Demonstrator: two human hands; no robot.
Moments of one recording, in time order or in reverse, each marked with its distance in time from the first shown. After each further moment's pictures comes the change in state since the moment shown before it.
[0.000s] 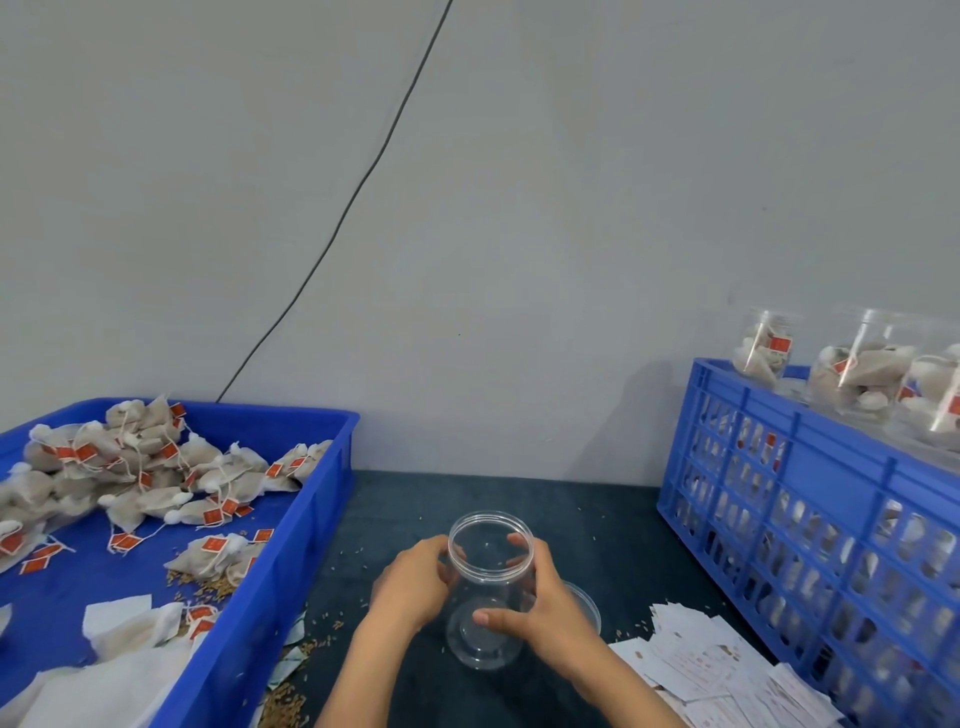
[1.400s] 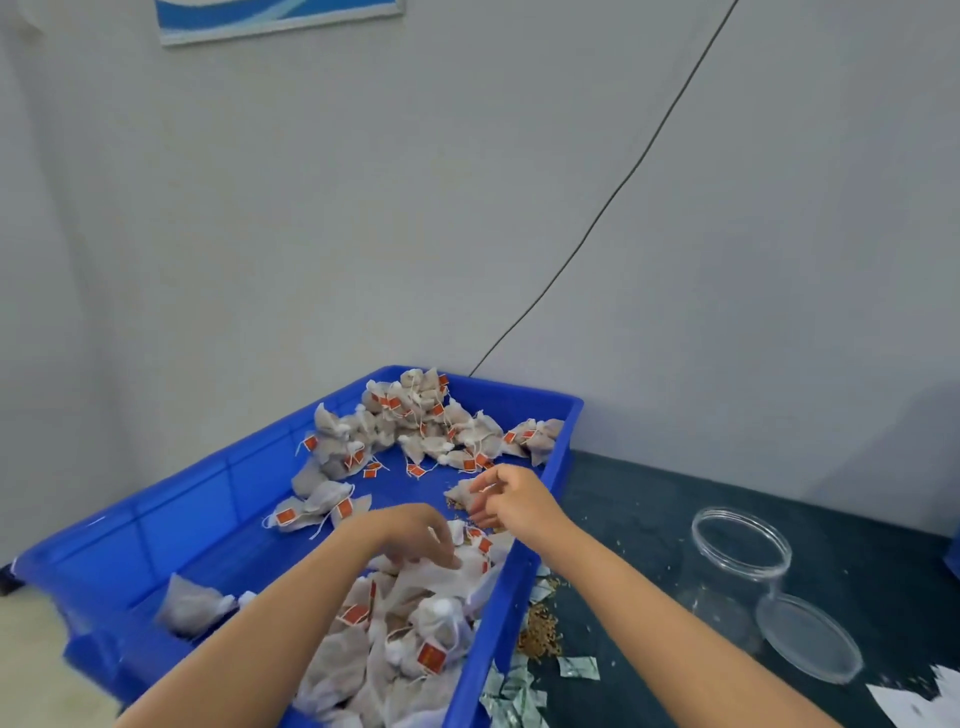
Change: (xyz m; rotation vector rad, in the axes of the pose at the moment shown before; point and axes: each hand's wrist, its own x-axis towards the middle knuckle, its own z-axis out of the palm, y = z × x) left_hand -0.096 -0.160 -0.182 0.176 -0.214 -0.339; right_hand 0.008 -0.167 0.199 -0.055 -0.411 -0.066
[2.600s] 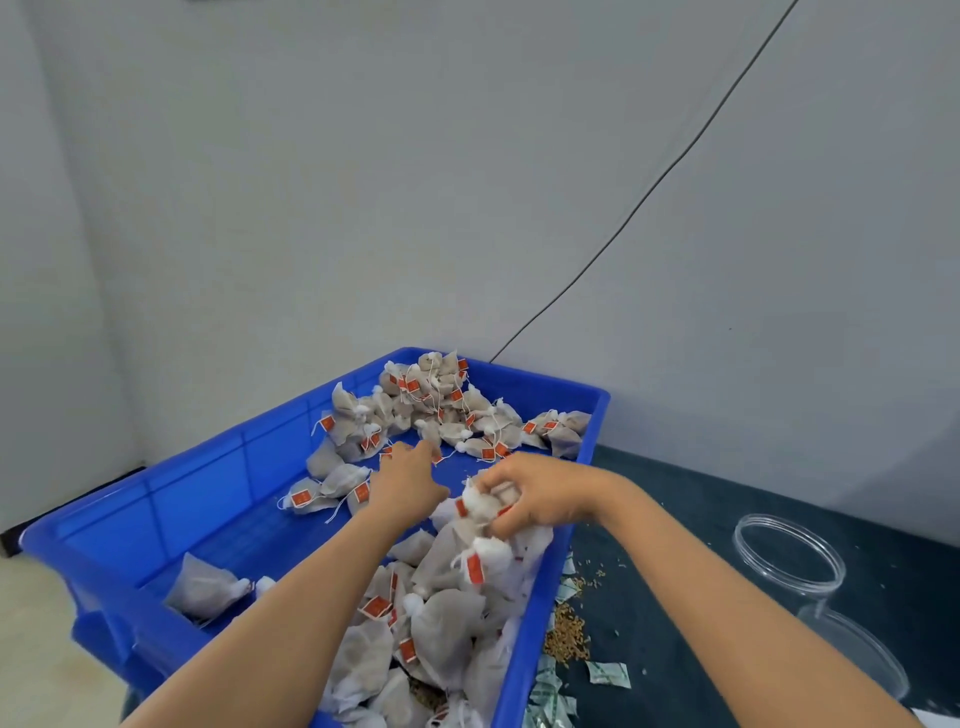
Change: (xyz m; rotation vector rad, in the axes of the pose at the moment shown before) left_hand 0.013 -0.017 -0.010 -0.071 0.593 -0.021; right_hand 0.011 -0.037 -0.012 -0.651 -0.508 -0.192
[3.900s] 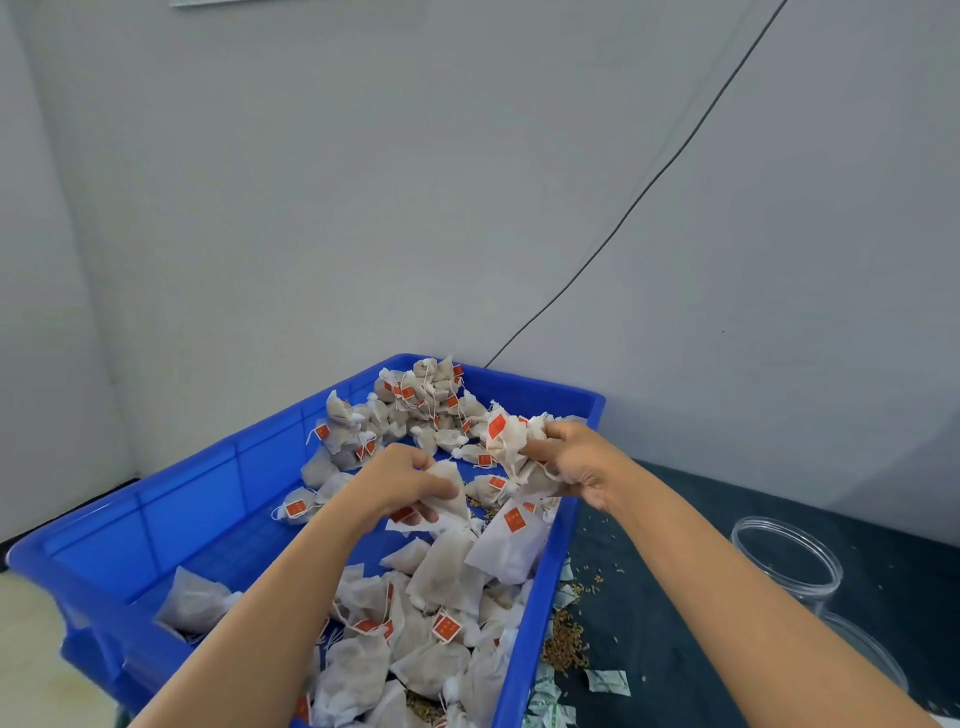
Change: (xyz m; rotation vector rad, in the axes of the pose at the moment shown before) left_hand -0.023 0.011 -0.040 -0.499 -0.236 -0.070; right_hand 0.017 0.039 -0.015 0.797 0.541 0.342
